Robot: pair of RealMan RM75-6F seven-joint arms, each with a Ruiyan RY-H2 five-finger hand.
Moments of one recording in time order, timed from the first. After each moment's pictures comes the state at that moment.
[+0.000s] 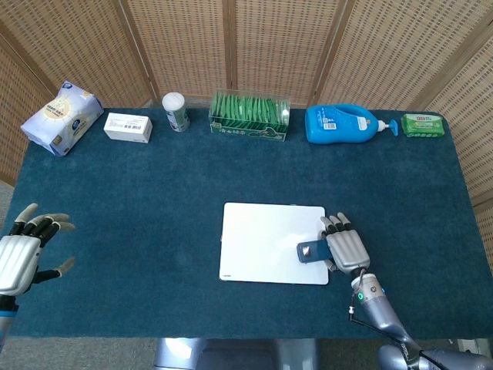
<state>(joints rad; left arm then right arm) -0.14 -1.00 -0.04 -1.82 1.54 1.46 0.06 0.55 -1.49 0.03 -1.57 -1.06 1.09 -0.51</state>
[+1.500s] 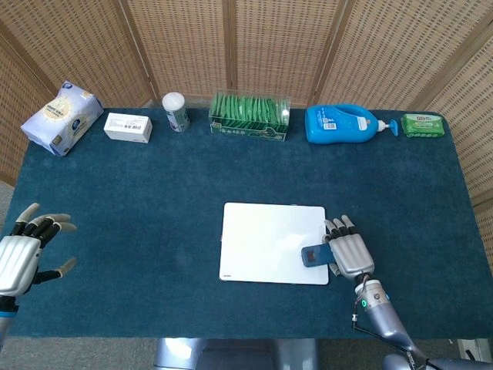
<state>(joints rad) -0.14 -1.01 -0.04 -1.79 1.57 1.47 0.01 0.52 -1.46 0.01 -1.64 -1.09 1.13 -0.63</state>
